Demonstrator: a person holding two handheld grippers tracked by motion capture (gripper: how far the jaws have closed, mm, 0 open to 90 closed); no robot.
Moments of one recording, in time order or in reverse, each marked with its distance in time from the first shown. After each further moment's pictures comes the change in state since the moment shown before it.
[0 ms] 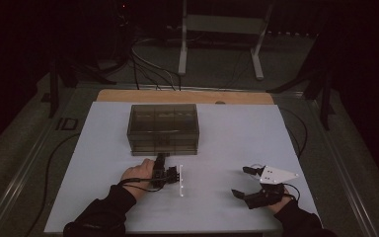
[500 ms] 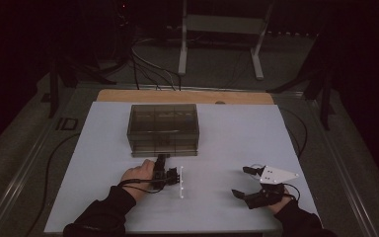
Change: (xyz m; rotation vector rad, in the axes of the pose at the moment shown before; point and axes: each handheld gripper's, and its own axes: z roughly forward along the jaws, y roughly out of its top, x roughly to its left) left arm 0.000 0.000 -0.003 -0.005 -0.020 0.013; right arm 0.000 0.000 0.000 0.000 -0.001 -0.001
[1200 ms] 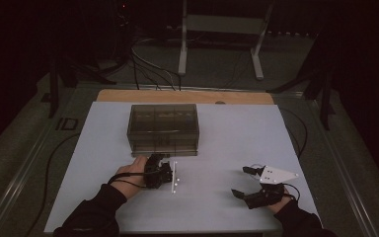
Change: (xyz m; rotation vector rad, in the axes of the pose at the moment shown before) left arm 0.040 -0.025 -0.022 -0.172 -0.288 -0.168; right arm 0.000 0.000 0.000 0.000 -0.001 0.003
